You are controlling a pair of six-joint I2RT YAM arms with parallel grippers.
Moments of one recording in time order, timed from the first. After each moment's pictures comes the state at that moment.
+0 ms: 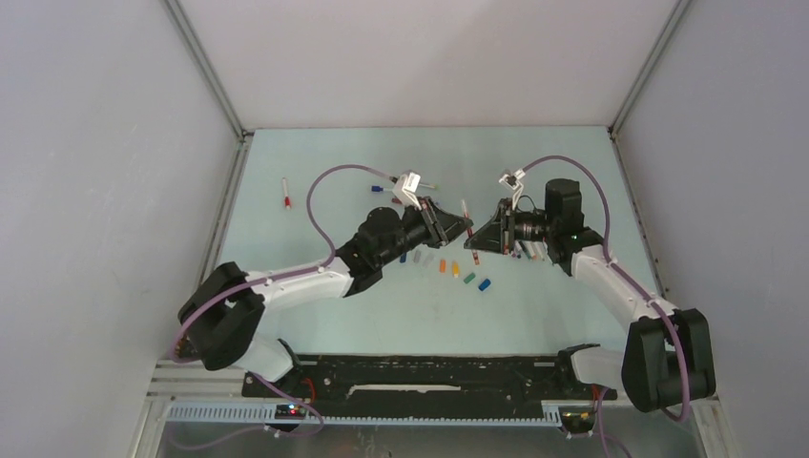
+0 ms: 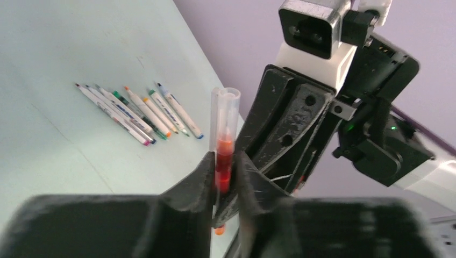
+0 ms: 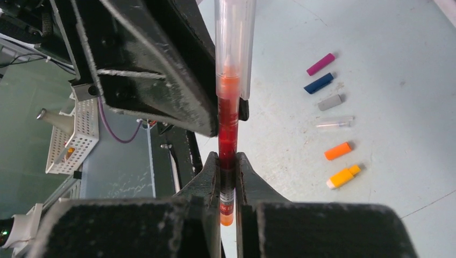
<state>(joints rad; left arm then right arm) -0.87 1.47 0.82 0.63 0.08 -0.87 0.22 1.25 0.73 0.06 -1.13 0.27</state>
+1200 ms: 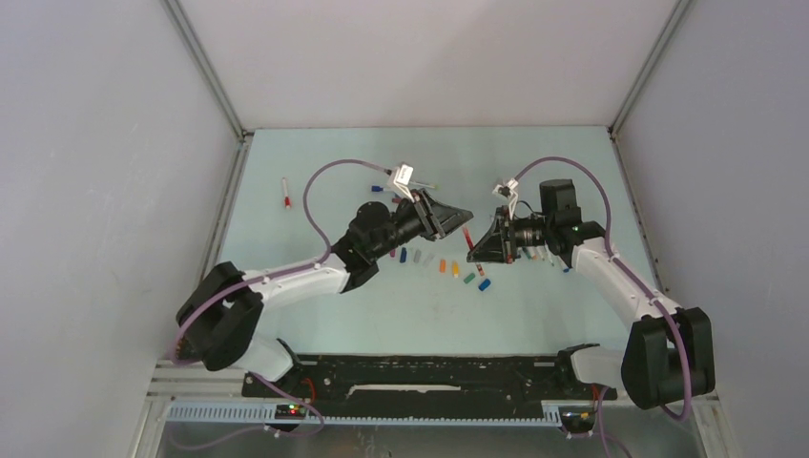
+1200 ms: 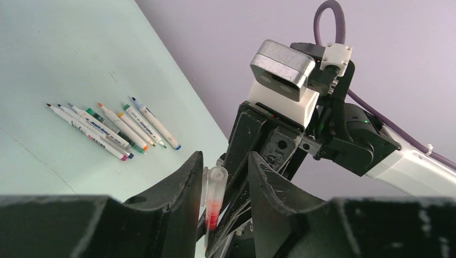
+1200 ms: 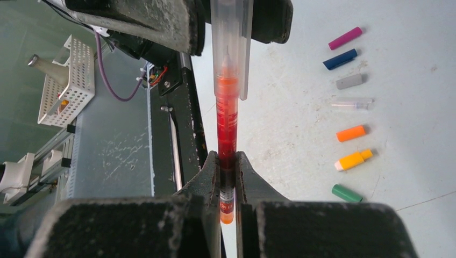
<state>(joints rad) -0.83 1.46 0.82 0.72 0.19 -0.92 0.22 1.26 0.83 -0.31 -1.20 -0.09</state>
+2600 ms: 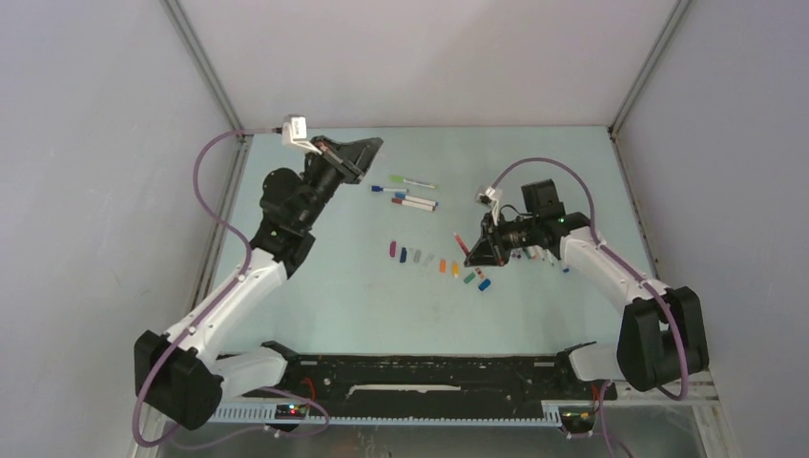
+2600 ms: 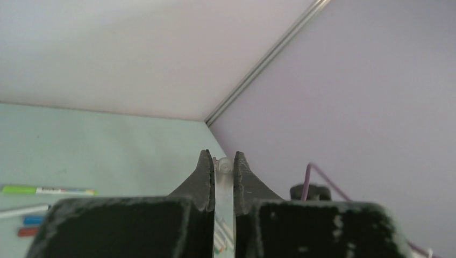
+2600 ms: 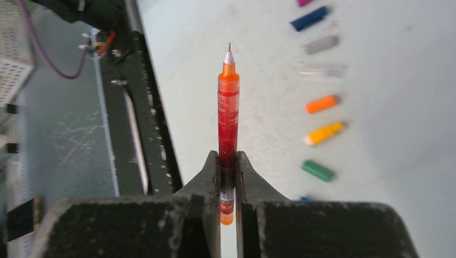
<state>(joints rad) -0.45 1.15 0.95 0.45 0.09 -0.77 0.32 1.35 0.87 -0.42 -1.01 -0.22</state>
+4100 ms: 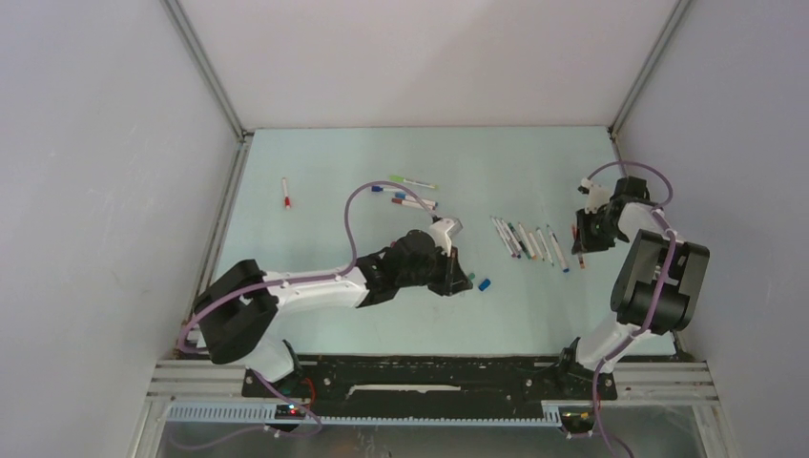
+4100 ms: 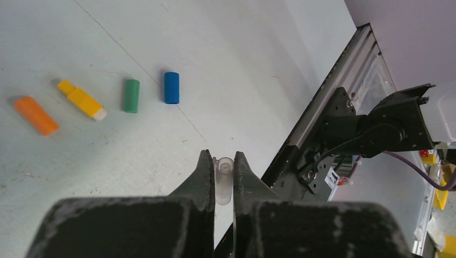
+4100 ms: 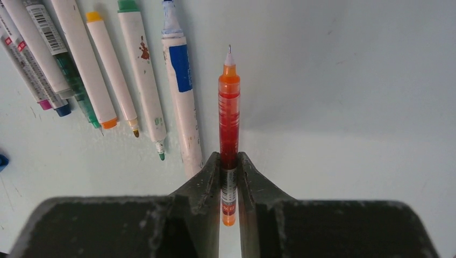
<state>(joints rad) -1.01 1.53 0.84 0.20 0.17 -0.63 -0.35 1.67 1.03 -0.60 -0.34 -0.38</state>
